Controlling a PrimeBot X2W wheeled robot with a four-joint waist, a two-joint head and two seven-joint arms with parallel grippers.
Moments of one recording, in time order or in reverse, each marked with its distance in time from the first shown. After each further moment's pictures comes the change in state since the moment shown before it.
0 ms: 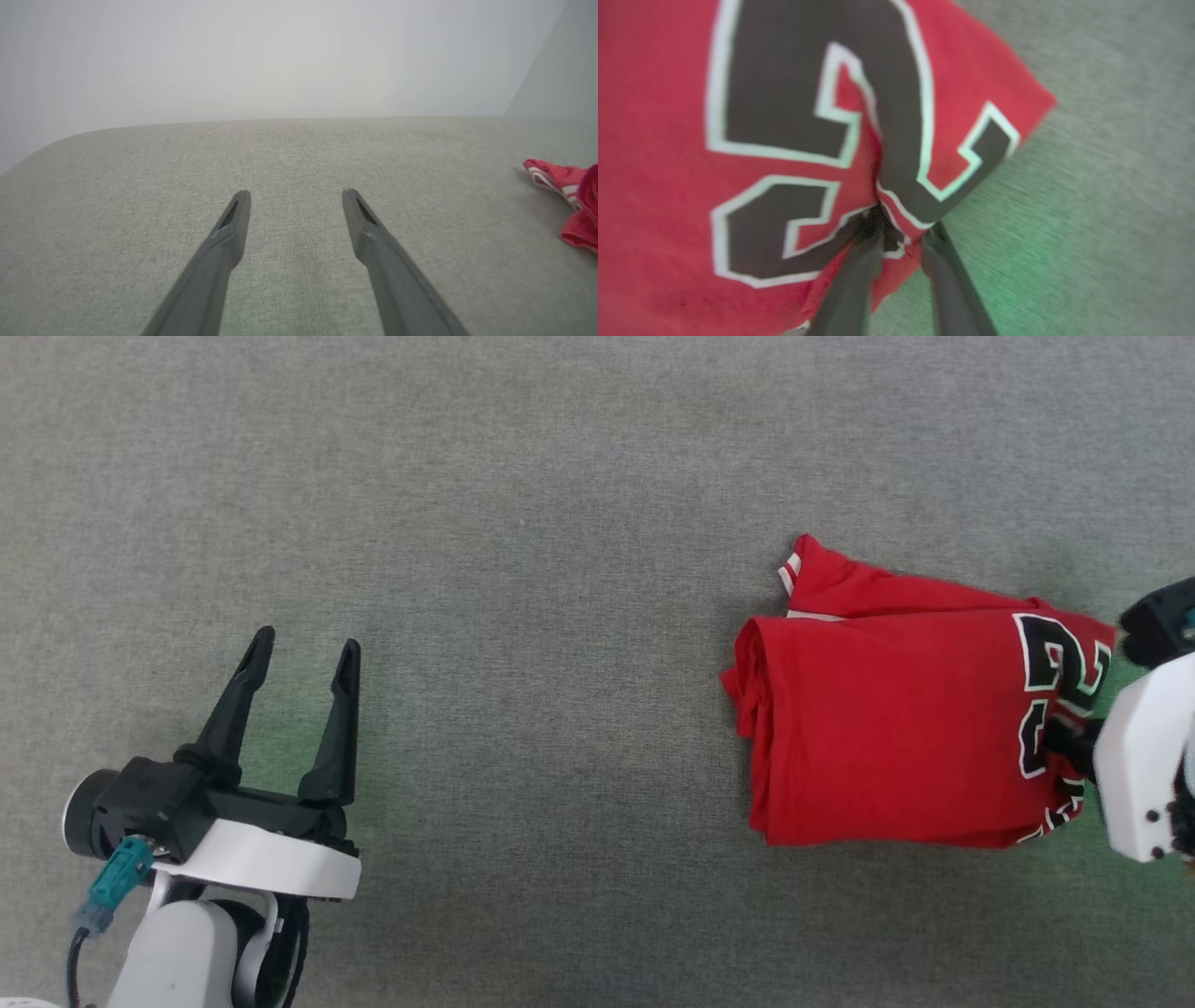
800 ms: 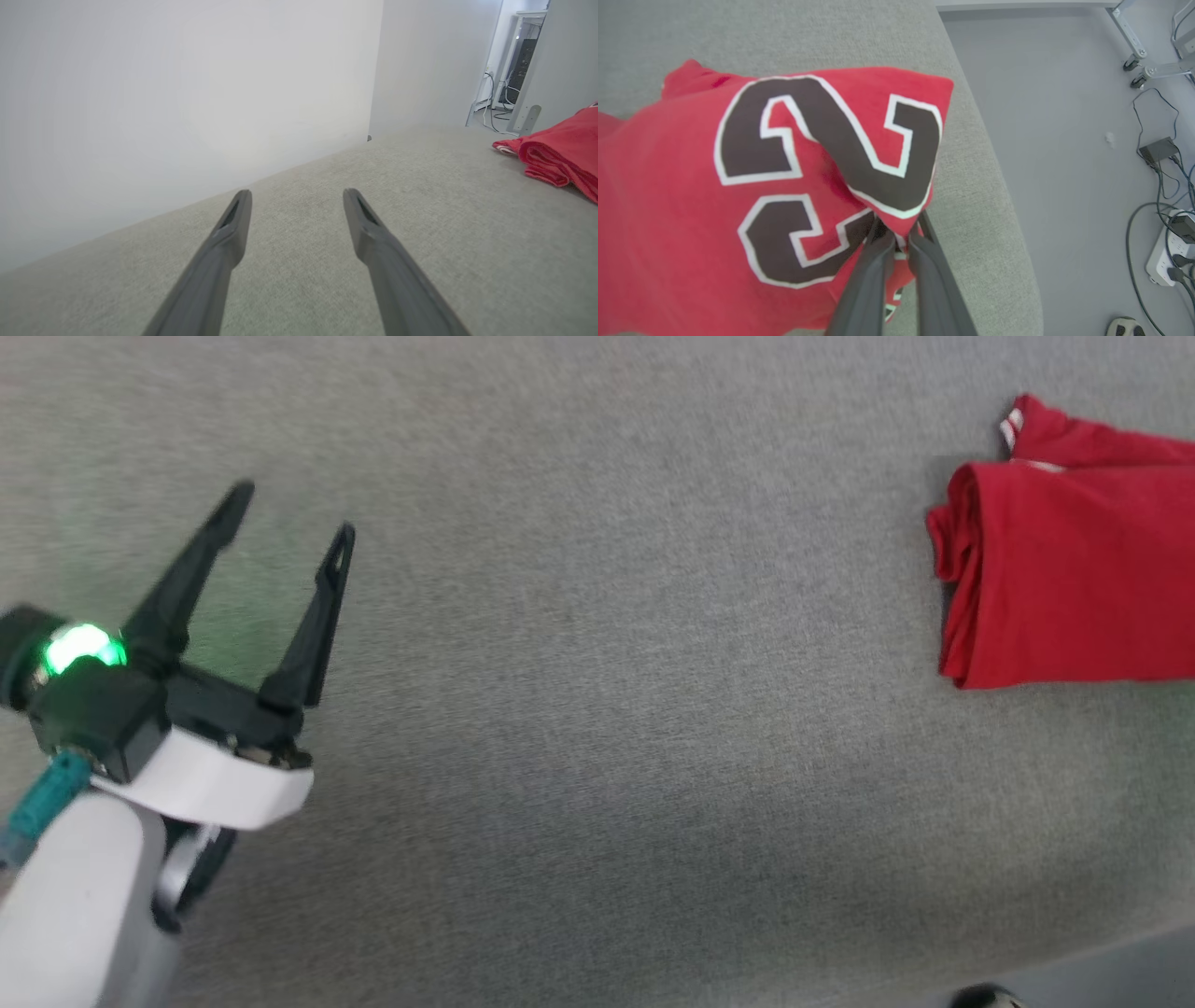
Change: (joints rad) left arm -0.196 0.244 -0.140 -0.108 -0.014 0.000 -0.001; right arm -0.094 -0.037 -0.326 0.294 -0.015 0.000 -0.465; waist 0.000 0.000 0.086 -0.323
